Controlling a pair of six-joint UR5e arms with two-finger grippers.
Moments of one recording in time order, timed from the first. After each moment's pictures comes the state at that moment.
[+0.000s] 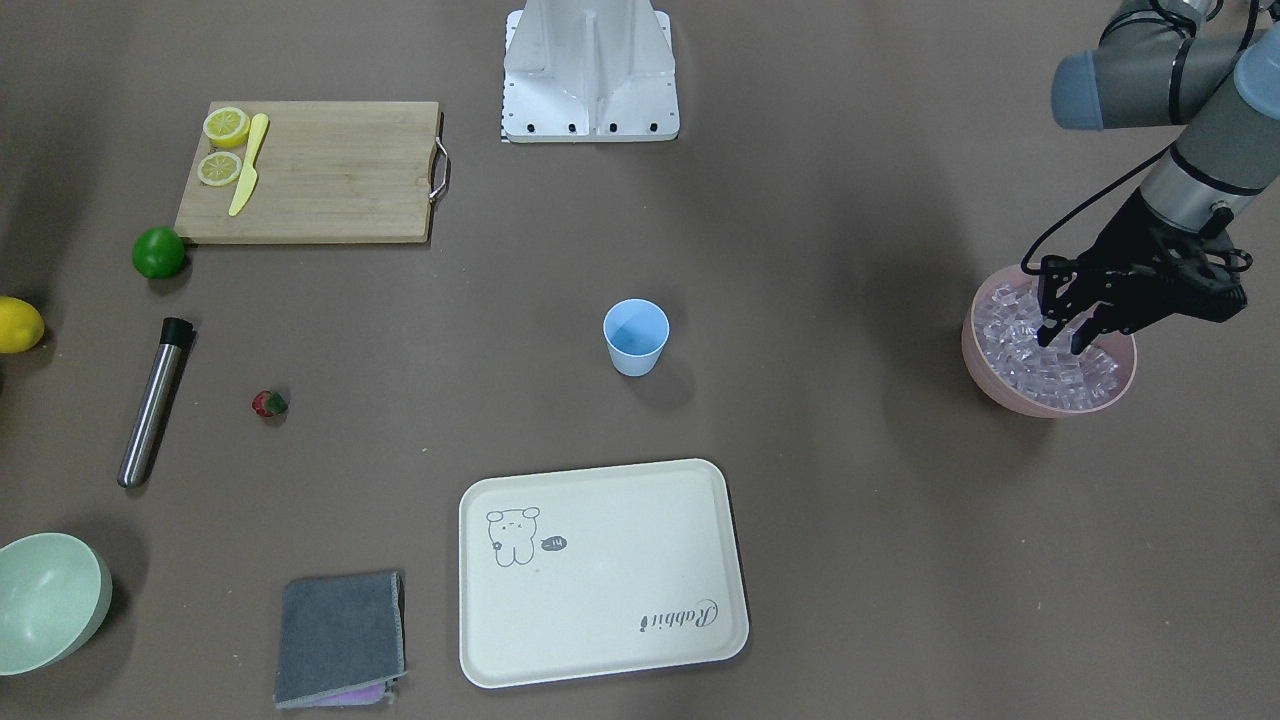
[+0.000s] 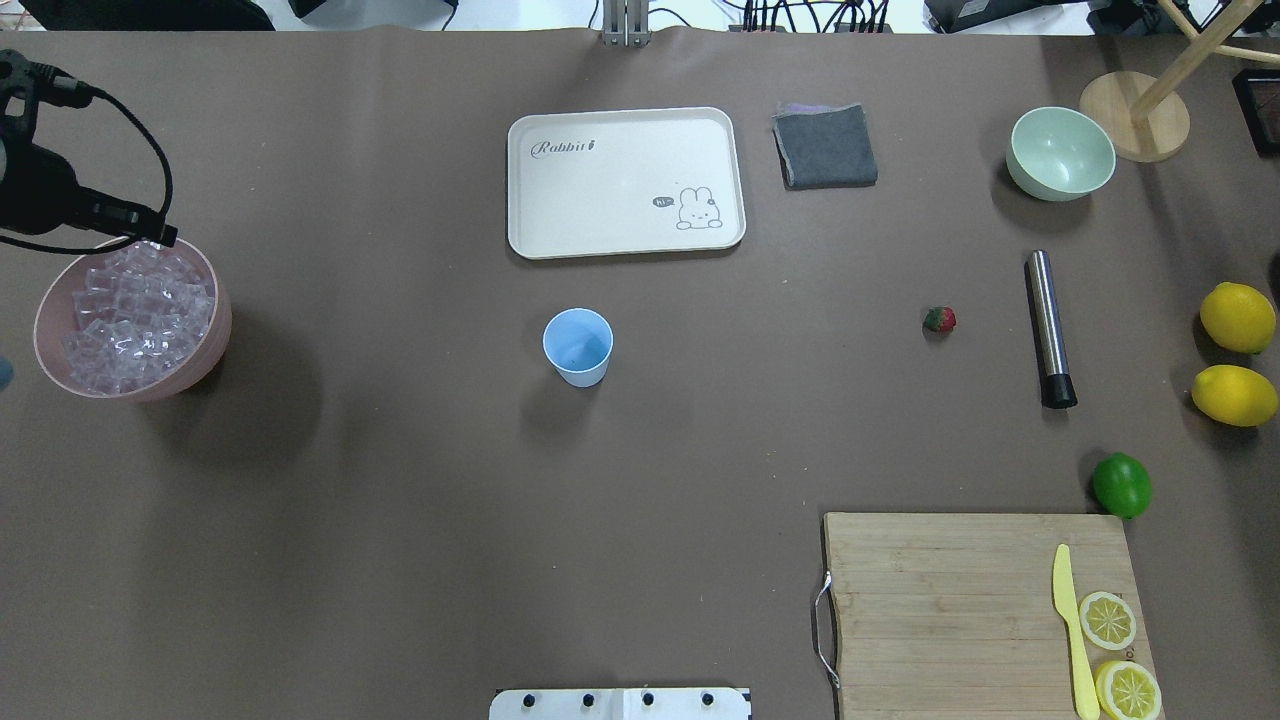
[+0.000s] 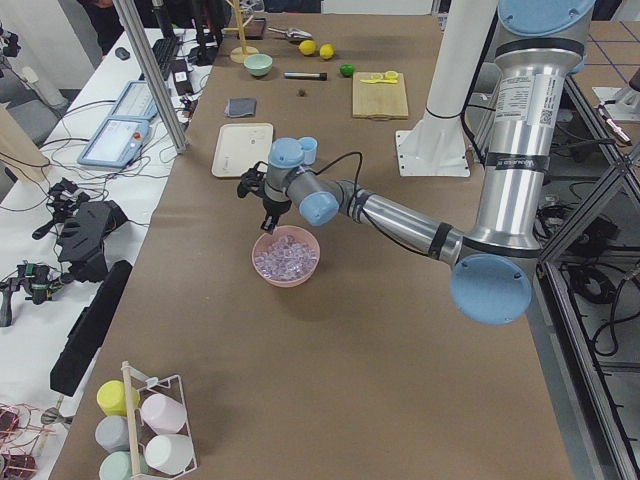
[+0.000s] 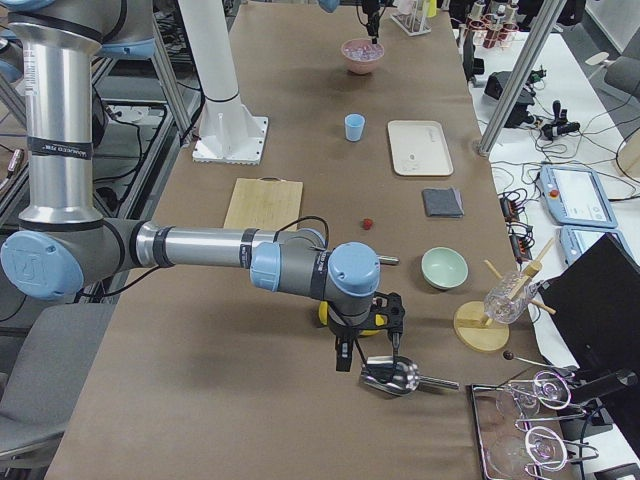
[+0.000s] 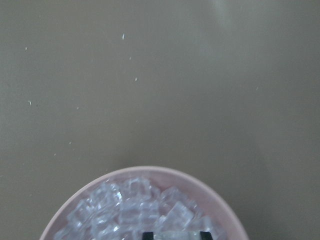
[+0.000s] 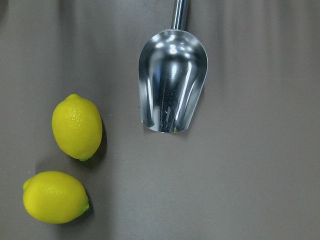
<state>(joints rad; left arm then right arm) -1.05 -1.75 -1.81 -2.00 -2.14 -0.71 1.68 -1.64 1.67 -1.69 2.31 -0.12</state>
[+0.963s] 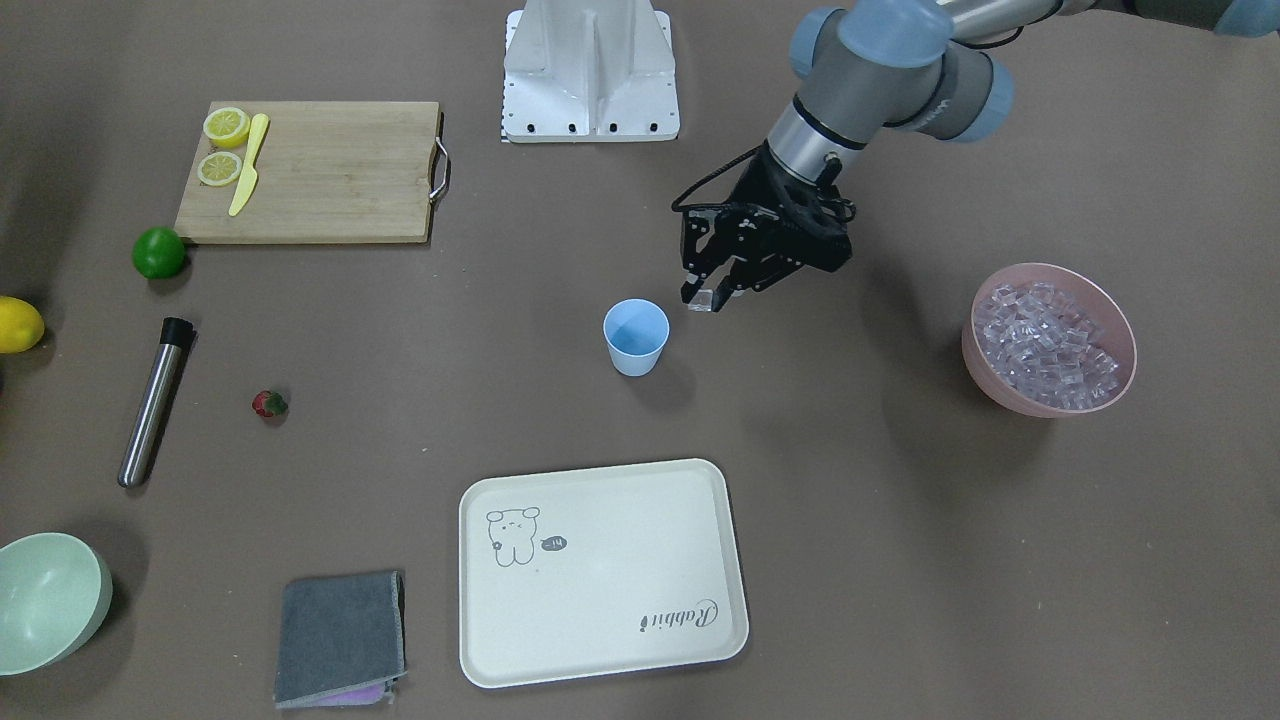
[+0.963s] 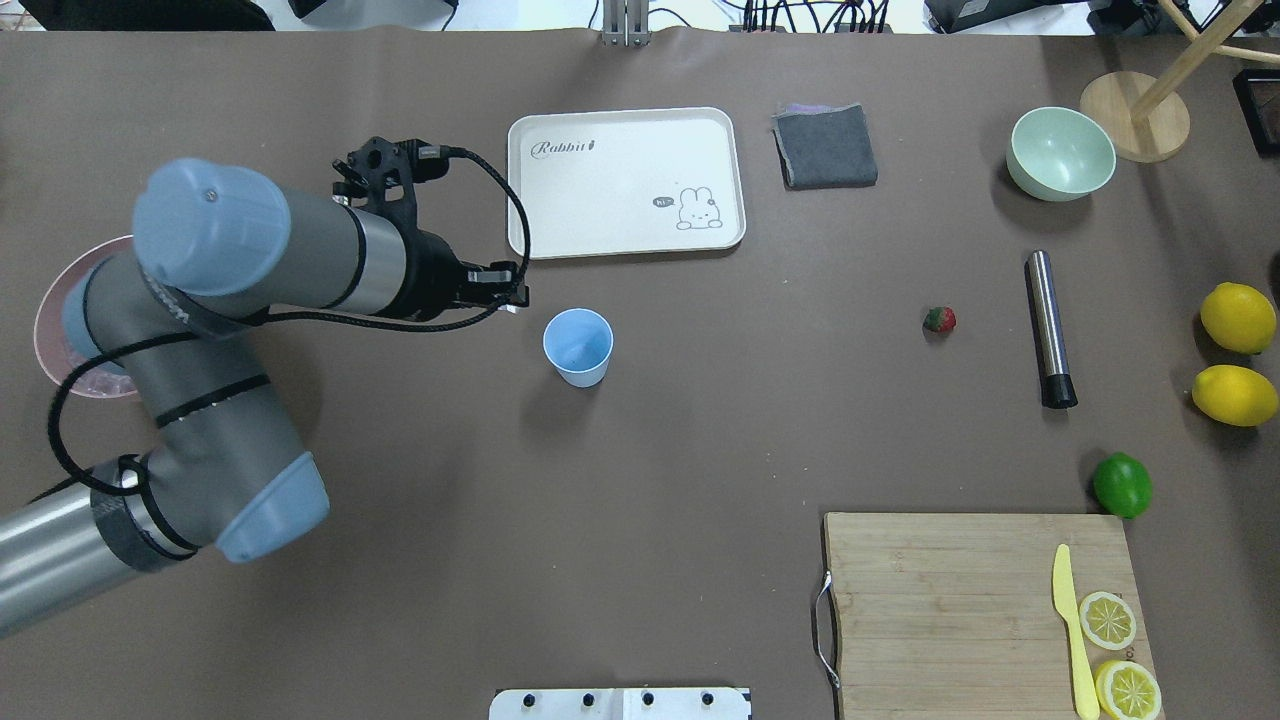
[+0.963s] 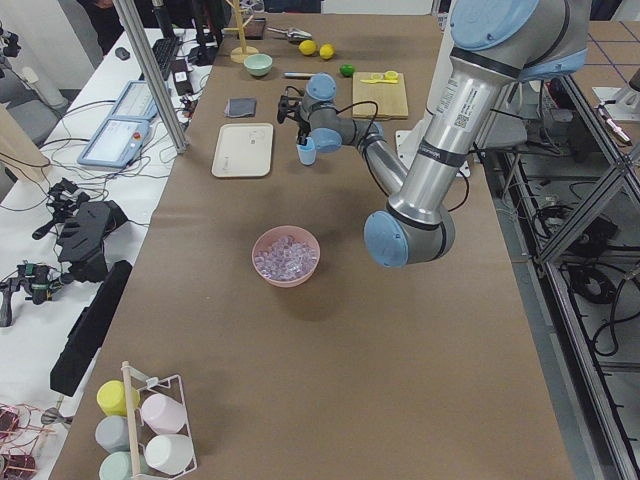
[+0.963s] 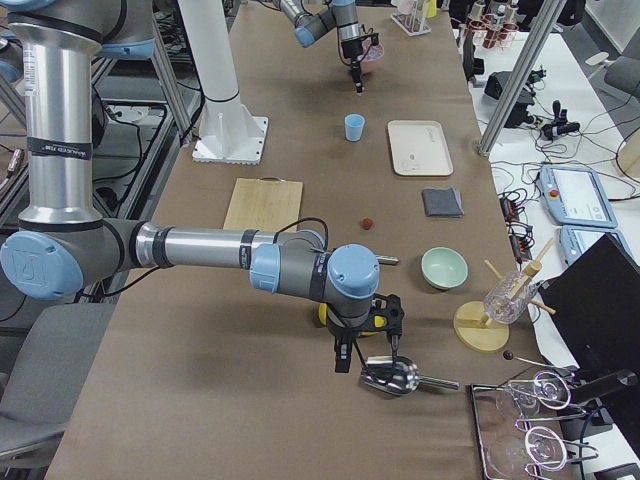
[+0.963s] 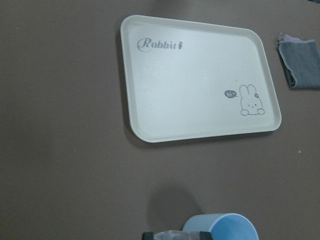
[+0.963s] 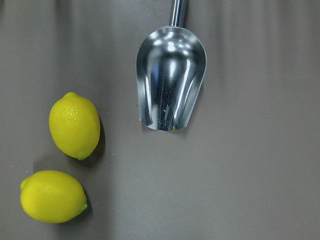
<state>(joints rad) -0.60 -2.07 -1.79 -2.11 -1.84 -1.26 1.68 -1.64 1.66 -1.69 2.31 -0.12</state>
